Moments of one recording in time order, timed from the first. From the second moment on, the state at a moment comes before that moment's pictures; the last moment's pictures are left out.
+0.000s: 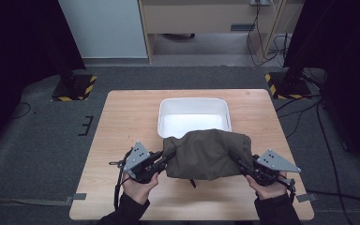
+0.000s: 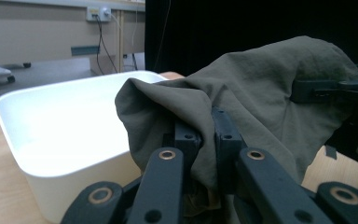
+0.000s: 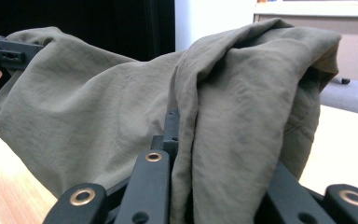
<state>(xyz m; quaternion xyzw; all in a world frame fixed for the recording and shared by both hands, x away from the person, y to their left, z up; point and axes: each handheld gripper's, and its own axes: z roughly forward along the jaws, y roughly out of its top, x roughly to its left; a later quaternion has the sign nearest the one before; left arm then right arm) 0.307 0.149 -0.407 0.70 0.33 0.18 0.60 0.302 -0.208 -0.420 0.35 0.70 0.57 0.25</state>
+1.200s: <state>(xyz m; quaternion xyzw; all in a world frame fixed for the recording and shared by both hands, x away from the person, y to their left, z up) 0.348 0.156 -0.327 0.64 0.32 0.22 0.66 0.350 -0.190 -0.354 0.32 0.64 0.63 0.29</state>
